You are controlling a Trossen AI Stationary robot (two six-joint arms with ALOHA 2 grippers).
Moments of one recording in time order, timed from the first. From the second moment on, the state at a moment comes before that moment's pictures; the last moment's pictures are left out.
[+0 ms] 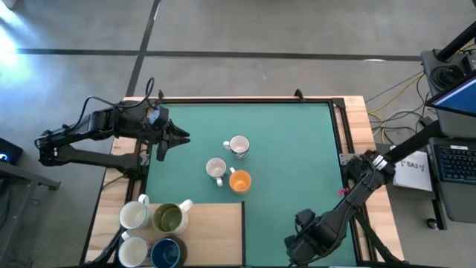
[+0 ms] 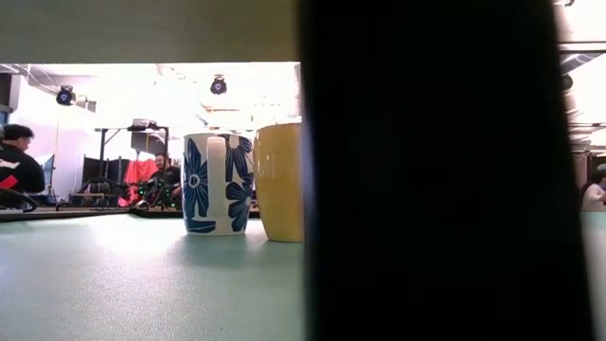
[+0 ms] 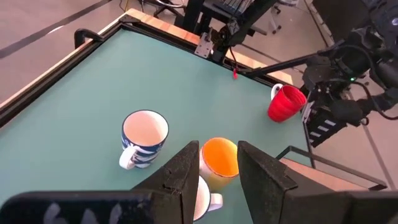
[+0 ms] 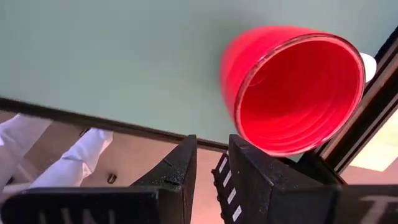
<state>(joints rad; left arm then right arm) 0.15 0.81 1.11 -0.73 0.09 -0.32 0.78 1.91 1.74 -1.37 -0.25 2.02</state>
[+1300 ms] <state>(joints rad) 0.15 0.81 1.11 -0.73 0.10 -0.33 0.46 1.88 1.55 -1.26 -0.11 1.16</state>
